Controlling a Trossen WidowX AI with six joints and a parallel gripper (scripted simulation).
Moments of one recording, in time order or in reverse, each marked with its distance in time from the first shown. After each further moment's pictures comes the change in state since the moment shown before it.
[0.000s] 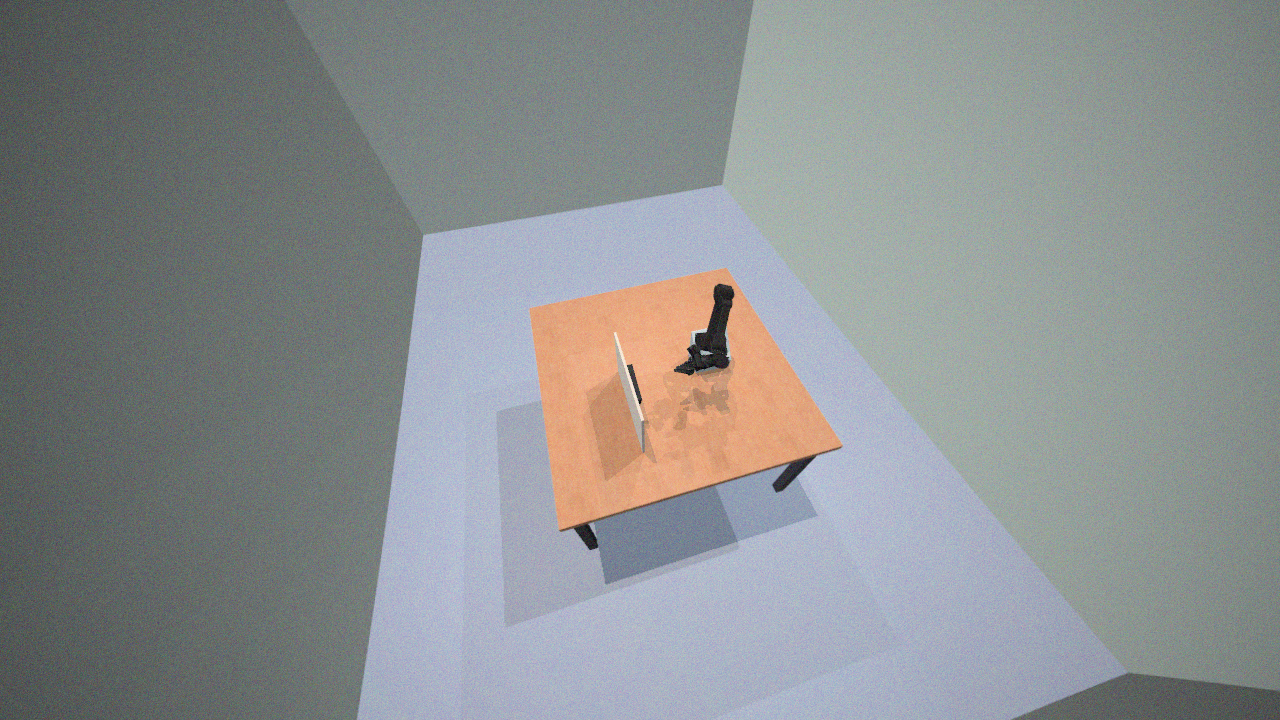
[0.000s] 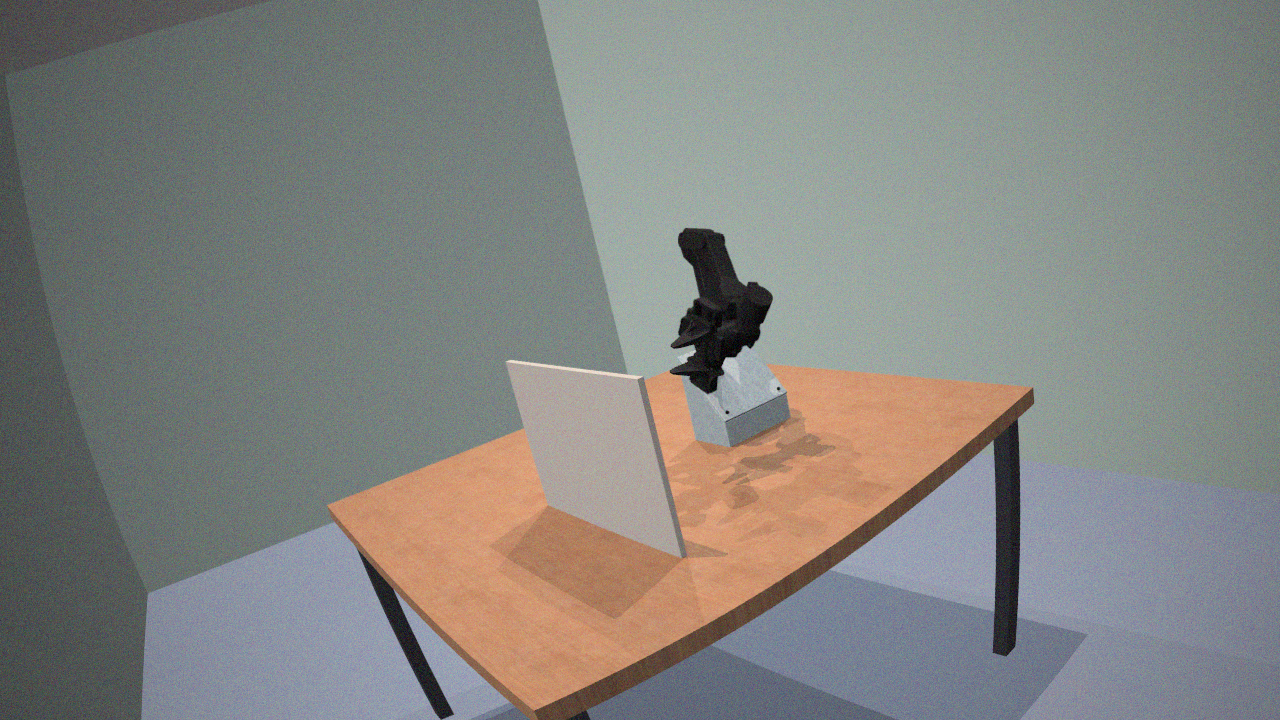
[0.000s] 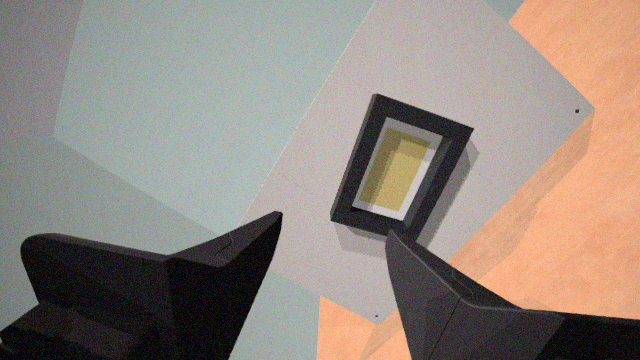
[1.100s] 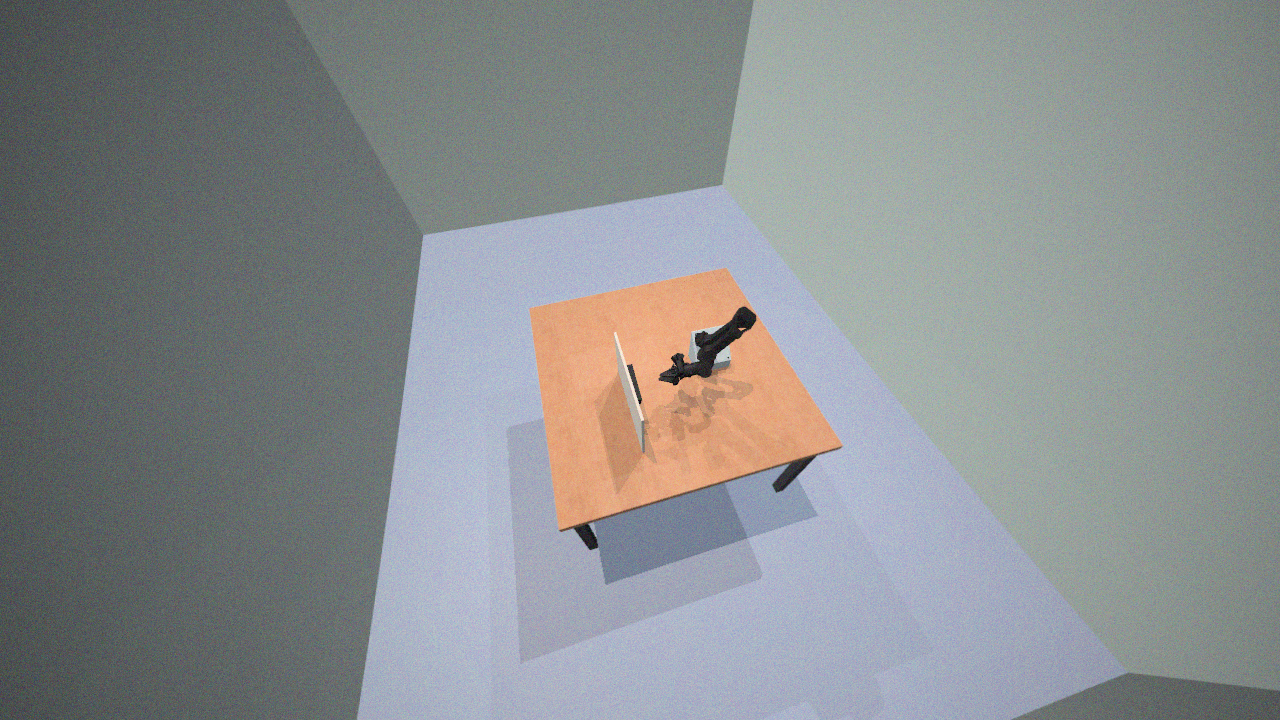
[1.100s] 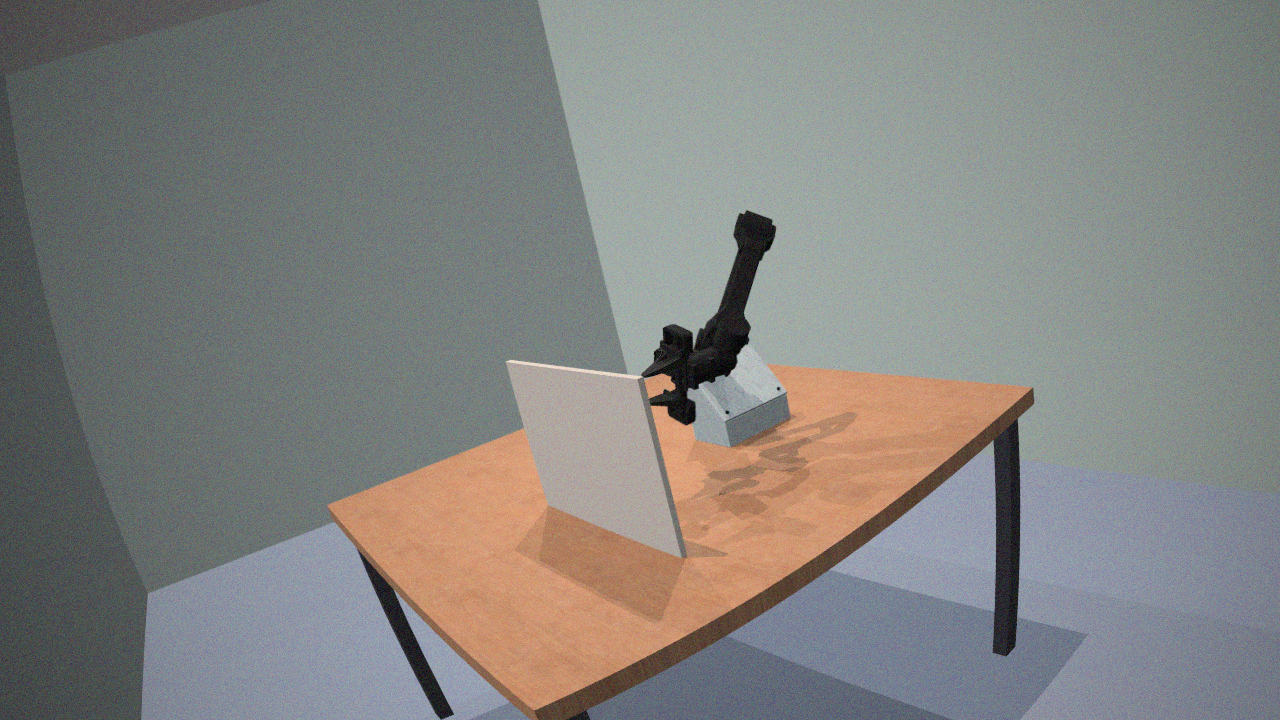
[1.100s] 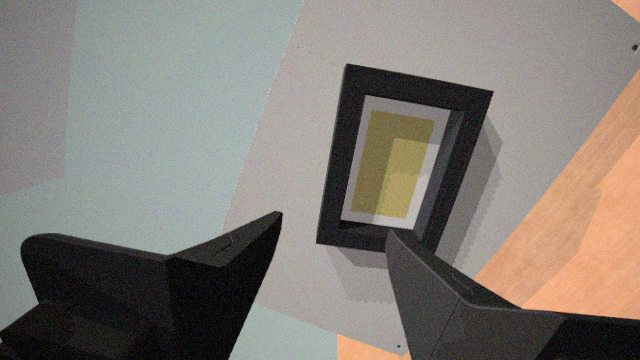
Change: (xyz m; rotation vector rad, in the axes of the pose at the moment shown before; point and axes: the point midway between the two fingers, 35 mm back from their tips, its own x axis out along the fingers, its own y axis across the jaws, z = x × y) arm 0.074 -0.031 -0.014 0.147 -0.002 0.014
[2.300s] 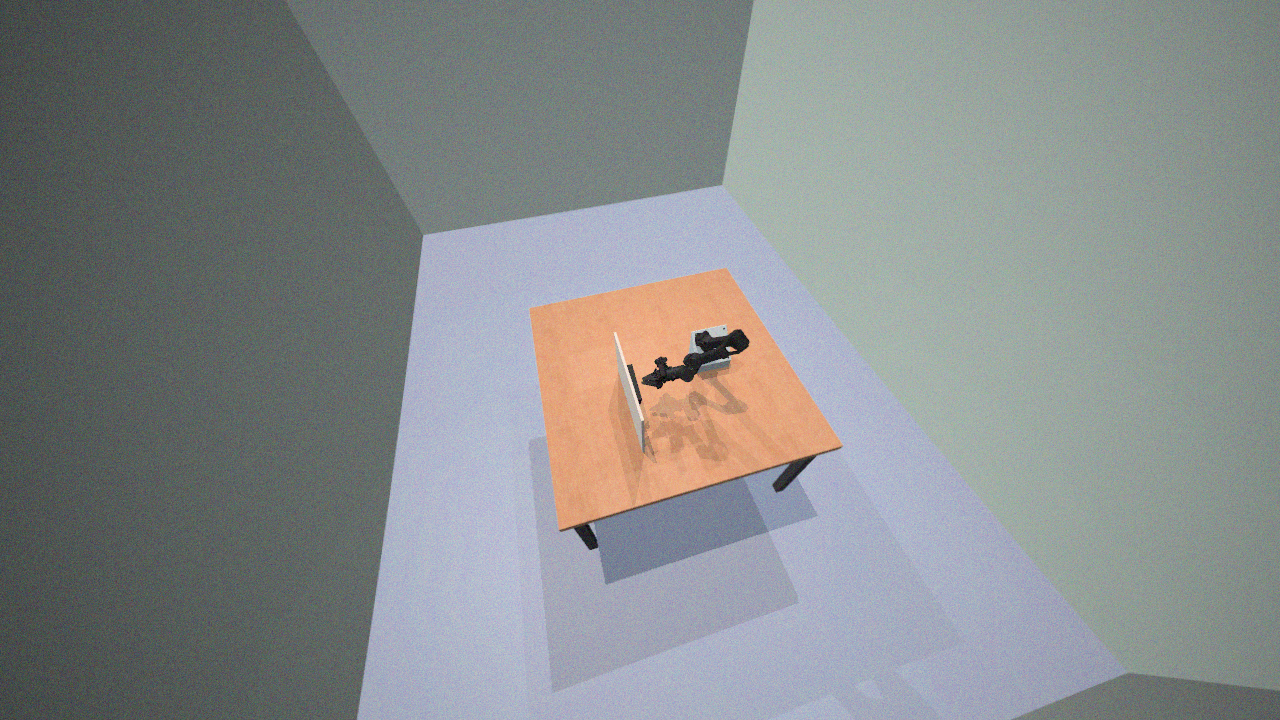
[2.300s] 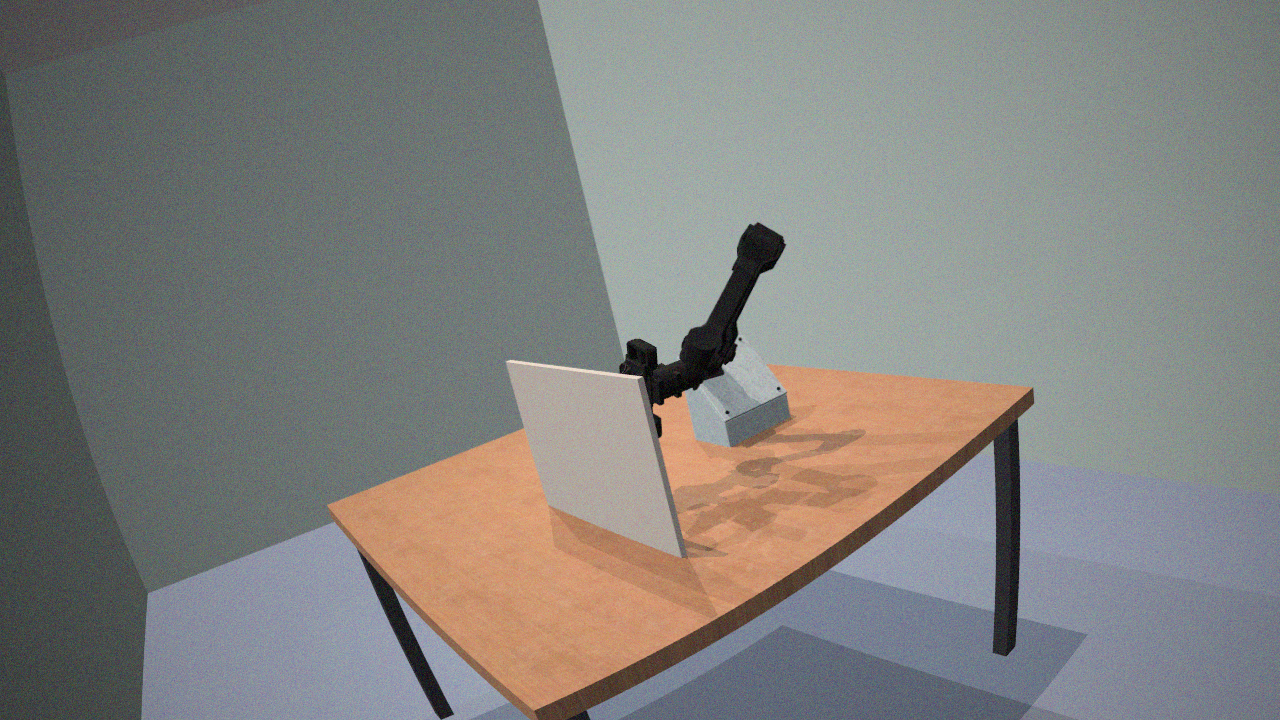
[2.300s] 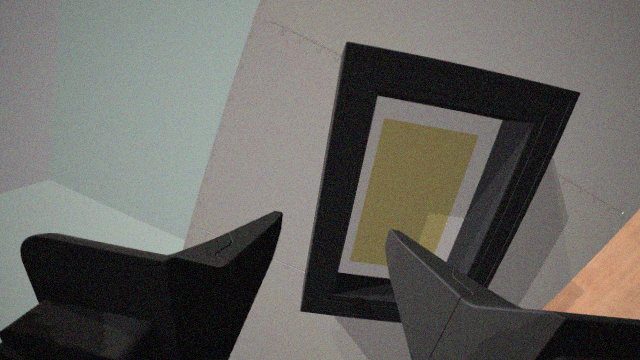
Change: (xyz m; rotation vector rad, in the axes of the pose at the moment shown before) arm 0.079 -0.004 0.003 -0.009 -0.003 -0.005
